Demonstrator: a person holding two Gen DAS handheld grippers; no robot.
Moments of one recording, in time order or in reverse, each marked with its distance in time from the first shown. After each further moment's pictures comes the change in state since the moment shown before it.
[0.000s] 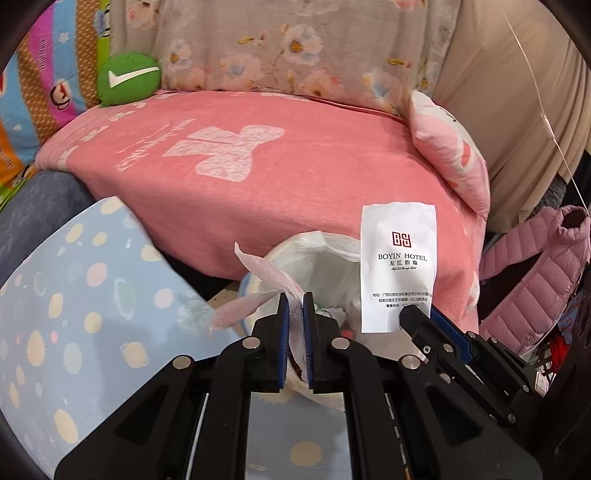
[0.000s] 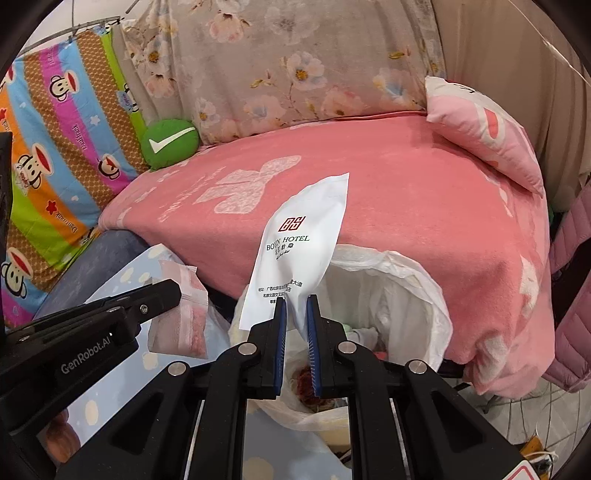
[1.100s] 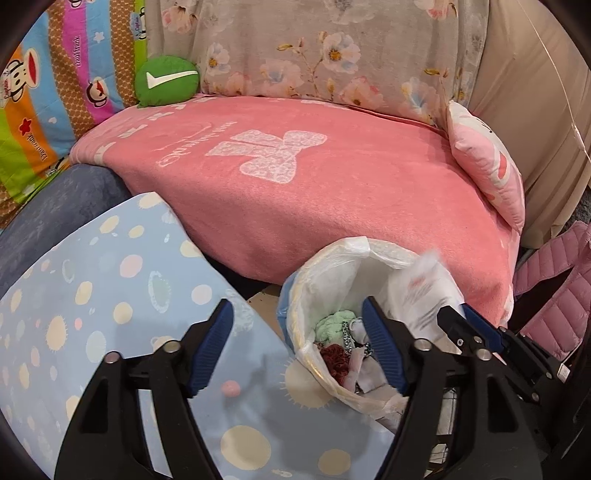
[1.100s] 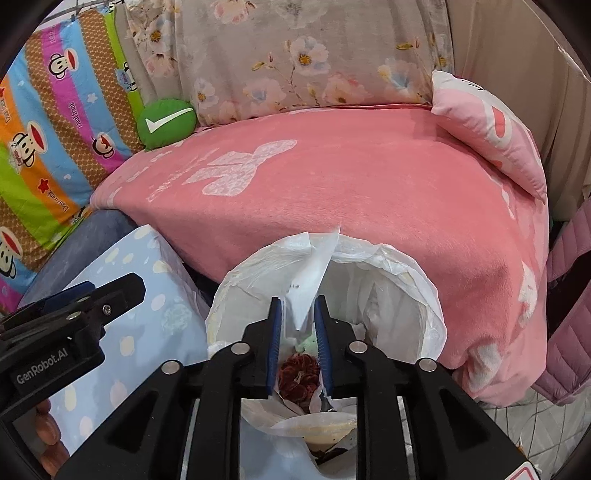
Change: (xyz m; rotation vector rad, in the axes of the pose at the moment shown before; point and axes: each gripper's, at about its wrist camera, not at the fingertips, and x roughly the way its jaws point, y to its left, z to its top) left arm -0.001 0.026 -0.012 -0.063 -0.051 0.161; right arm 0.029 0.008 0.001 -0.082 0.055 -0.022
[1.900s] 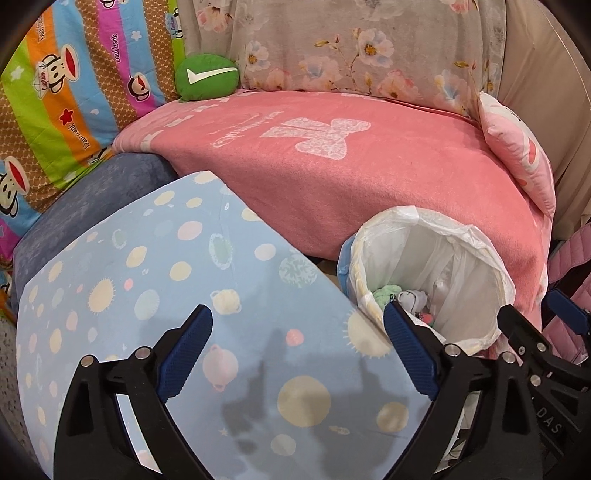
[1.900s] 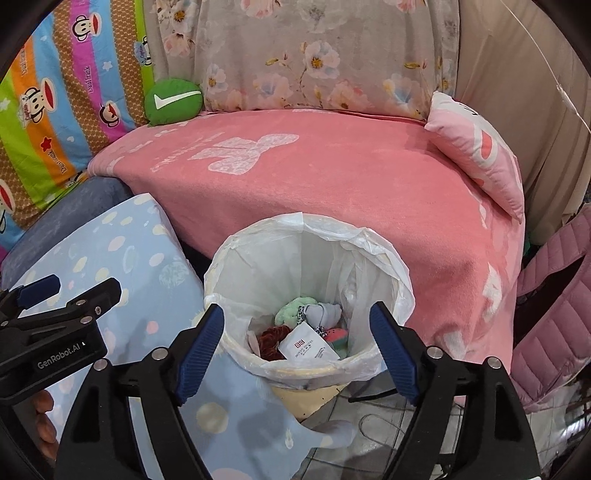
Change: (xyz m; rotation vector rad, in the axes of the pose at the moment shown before) left arm -0.025 0.030 -0.052 -0.011 0.012 0.147; right arm -0.052 0.015 -0.041 -0.120 0.007 -0.089
